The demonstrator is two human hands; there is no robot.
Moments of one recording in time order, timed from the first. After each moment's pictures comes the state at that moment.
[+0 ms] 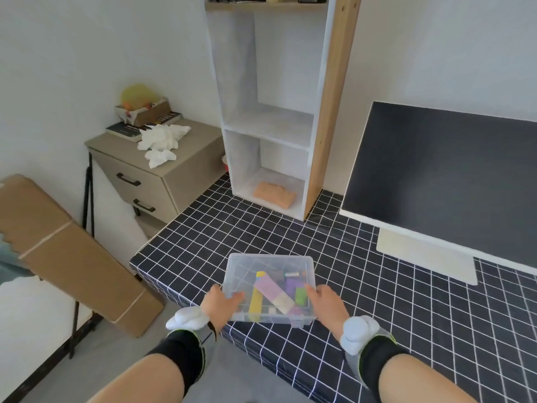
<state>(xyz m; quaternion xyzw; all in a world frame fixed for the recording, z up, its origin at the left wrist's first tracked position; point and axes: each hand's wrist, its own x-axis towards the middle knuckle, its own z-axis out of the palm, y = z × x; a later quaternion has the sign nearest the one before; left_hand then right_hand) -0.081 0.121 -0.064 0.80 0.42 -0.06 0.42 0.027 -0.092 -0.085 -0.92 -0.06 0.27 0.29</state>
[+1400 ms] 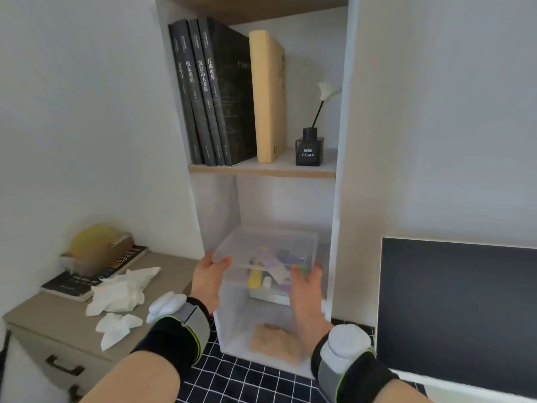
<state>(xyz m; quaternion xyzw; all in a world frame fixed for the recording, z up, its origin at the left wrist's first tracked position) 0.238 0.303 0.143 0.60 0.20 0.16 0.76 0.247 0.121 0.130 -0.63 0.02 -0.03 0.77</state>
